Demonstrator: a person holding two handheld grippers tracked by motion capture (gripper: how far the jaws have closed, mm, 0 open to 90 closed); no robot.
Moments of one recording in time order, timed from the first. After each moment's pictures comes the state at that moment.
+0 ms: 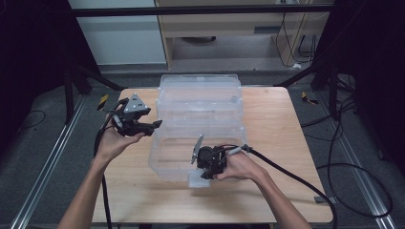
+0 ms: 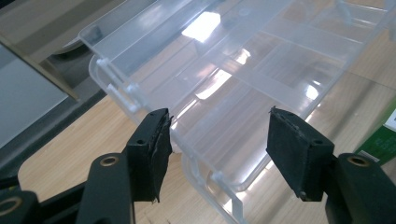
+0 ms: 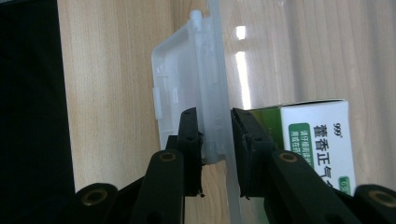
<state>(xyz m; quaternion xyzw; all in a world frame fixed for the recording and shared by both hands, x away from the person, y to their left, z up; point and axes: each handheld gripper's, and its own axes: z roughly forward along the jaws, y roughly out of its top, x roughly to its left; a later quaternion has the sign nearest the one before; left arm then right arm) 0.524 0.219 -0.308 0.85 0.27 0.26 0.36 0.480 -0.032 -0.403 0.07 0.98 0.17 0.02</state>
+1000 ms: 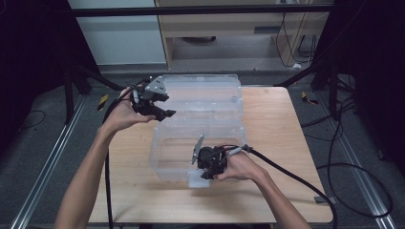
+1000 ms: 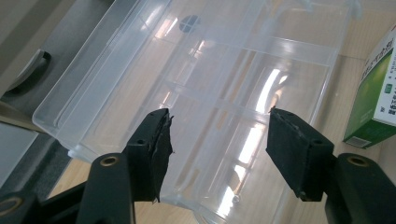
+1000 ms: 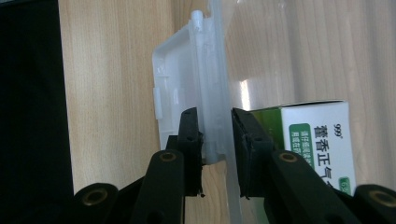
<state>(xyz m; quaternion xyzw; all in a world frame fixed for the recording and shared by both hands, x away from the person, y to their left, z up) 0.576 0.180 -0.279 0.92 0.14 0.21 0.31 0.479 -0.033 -0.404 0.07 0.98 0.17 0.02</state>
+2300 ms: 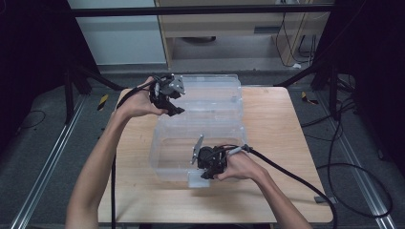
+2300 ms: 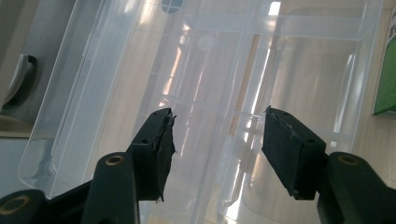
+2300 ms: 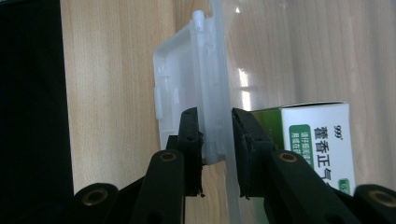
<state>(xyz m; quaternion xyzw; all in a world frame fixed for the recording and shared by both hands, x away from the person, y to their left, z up) 0.608 0.140 -0.287 0.95 0.07 0.20 0.21 0.480 -0.033 -0.404 0.06 0.98 0.17 0.02</state>
